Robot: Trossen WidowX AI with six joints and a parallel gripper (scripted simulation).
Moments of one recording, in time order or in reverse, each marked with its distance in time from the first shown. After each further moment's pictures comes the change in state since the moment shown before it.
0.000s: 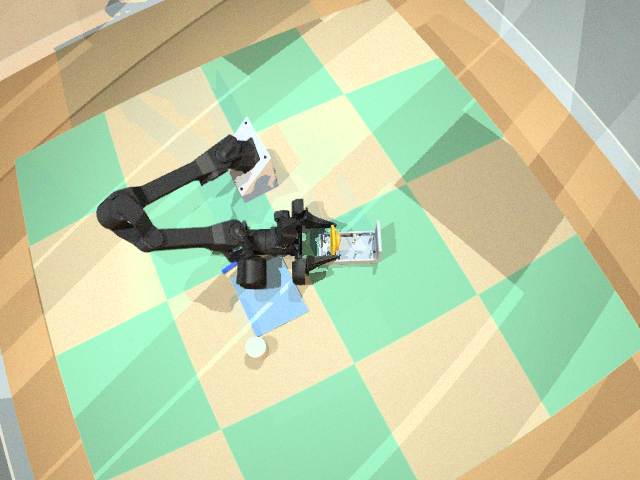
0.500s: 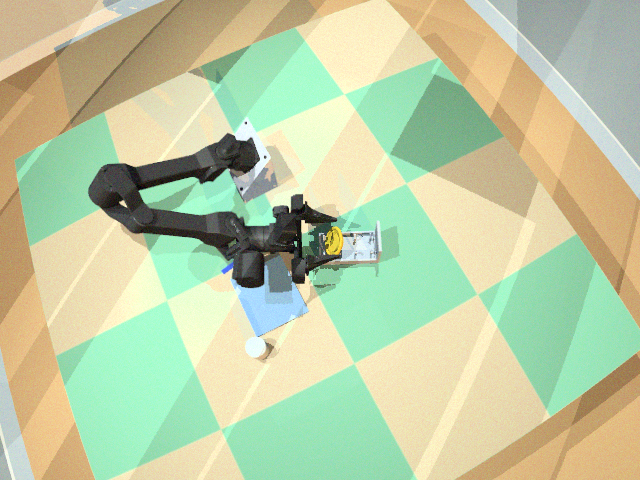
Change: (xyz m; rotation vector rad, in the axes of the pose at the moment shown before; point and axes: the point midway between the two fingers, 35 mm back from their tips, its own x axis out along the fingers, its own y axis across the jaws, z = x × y) arm -0.001 -0.008 0.038 -0.006 0.012 0.004
